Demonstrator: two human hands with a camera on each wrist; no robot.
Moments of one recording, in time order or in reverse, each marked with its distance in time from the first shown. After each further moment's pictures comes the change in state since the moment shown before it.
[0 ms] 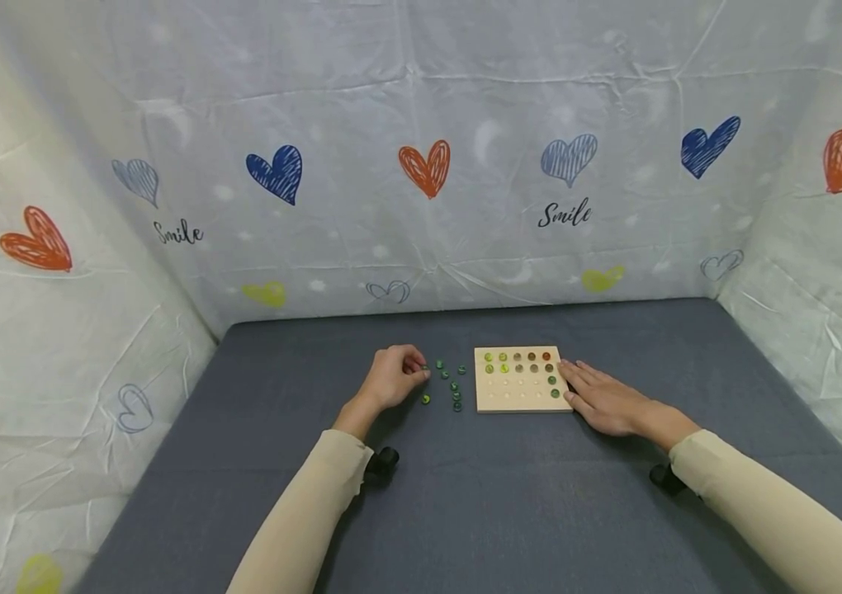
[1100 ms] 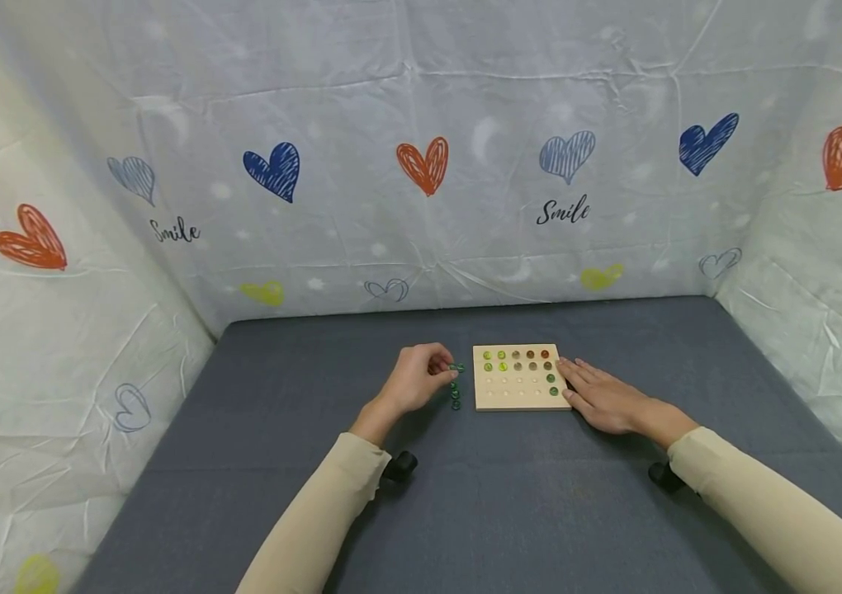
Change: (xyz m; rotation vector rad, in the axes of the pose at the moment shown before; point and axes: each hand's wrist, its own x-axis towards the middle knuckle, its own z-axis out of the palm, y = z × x) left_hand -0.002 0.039 0.018 -0.034 -0.023 0.127; right_hand 0.001 0.001 0.000 0.000 -0.011 0.009
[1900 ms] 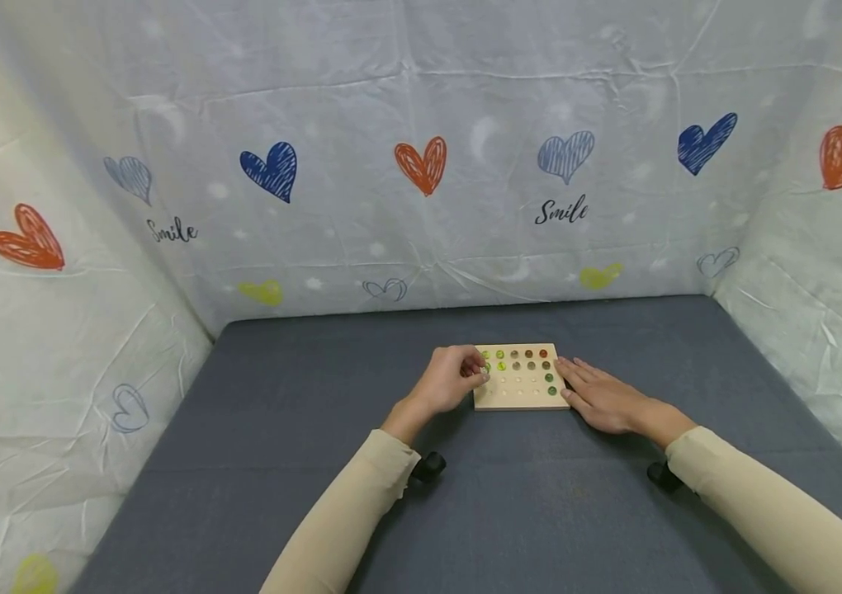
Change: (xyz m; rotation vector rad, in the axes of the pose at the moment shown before) left_hand 0.017 0.028 0.031 -0.019 -0.072 0.072; right_hand -0.001 0.001 0.000 -0.002 0.006 -0.004
